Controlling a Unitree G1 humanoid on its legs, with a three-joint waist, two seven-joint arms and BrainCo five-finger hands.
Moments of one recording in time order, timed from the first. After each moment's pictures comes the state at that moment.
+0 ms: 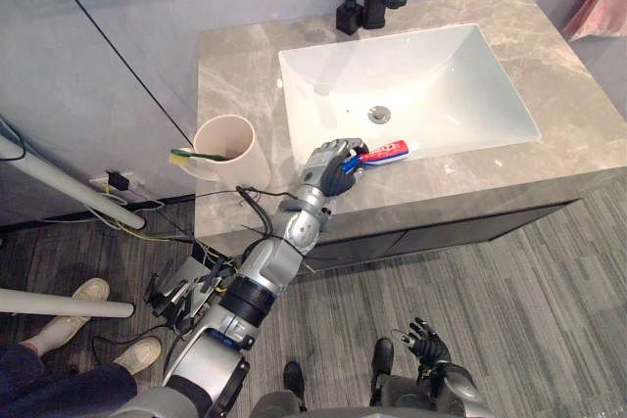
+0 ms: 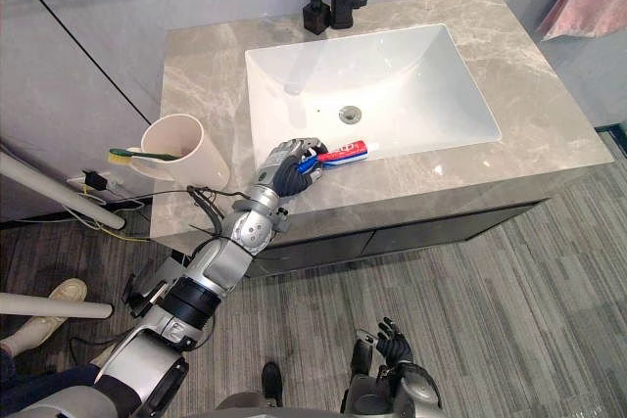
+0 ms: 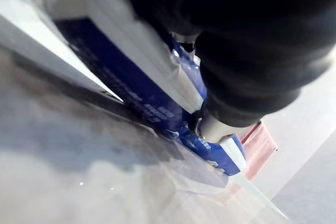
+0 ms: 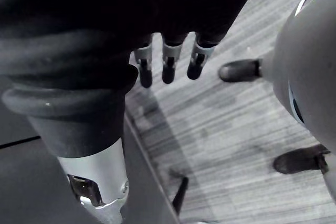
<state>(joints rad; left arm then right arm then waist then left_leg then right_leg) -0.52 0.12 -0.38 0.29 0.65 -0.05 0.18 0.05 -0.05 -0.08 0.92 0.31 -0.15 0.08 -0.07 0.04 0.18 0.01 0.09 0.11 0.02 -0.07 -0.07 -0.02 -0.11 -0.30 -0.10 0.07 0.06</state>
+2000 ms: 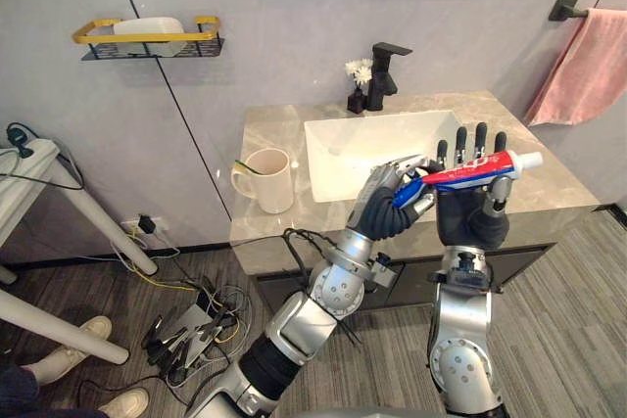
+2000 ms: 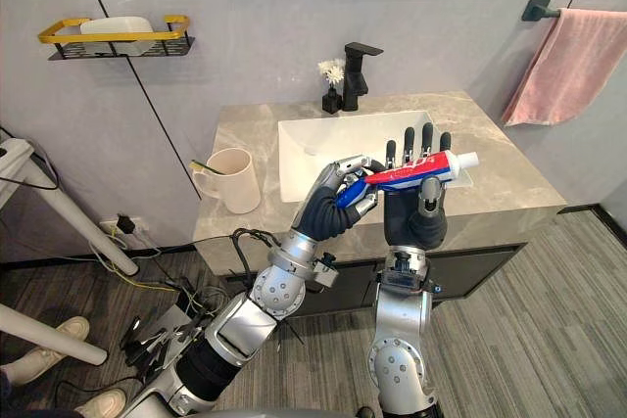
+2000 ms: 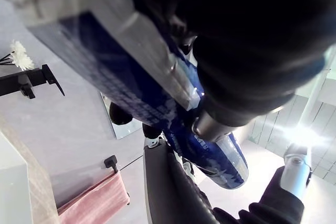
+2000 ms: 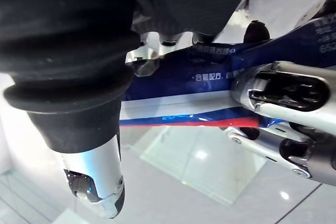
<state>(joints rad) -0.28 -0.01 -0.63 -0.10 0.39 -0.17 0.28 0.04 0.03 0.22 -0.45 1.00 -0.42 -0.06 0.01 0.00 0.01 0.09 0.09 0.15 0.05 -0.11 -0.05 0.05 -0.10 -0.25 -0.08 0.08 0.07</state>
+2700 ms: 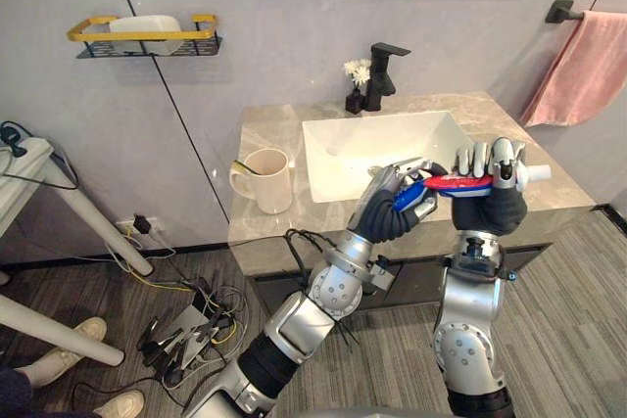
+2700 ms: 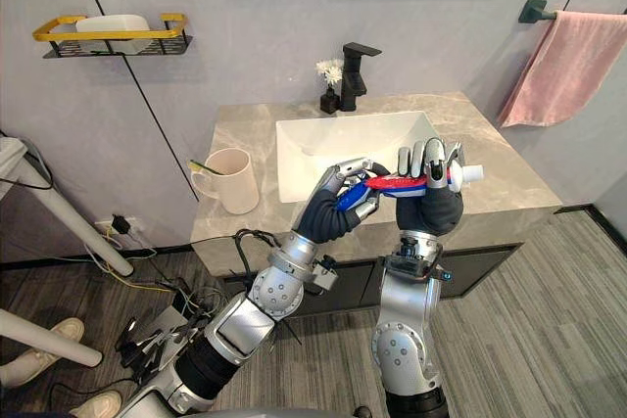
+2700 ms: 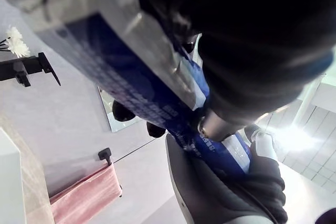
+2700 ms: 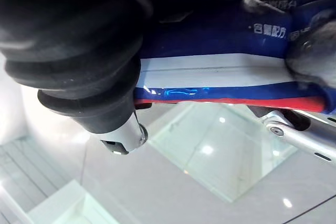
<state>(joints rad) -0.28 0.00 -0.63 -0.07 0.32 -0.20 0.26 -0.04 0.03 0.18 -0.45 0.85 -0.41 -0.10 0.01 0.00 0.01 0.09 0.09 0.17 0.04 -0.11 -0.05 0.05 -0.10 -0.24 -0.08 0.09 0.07</state>
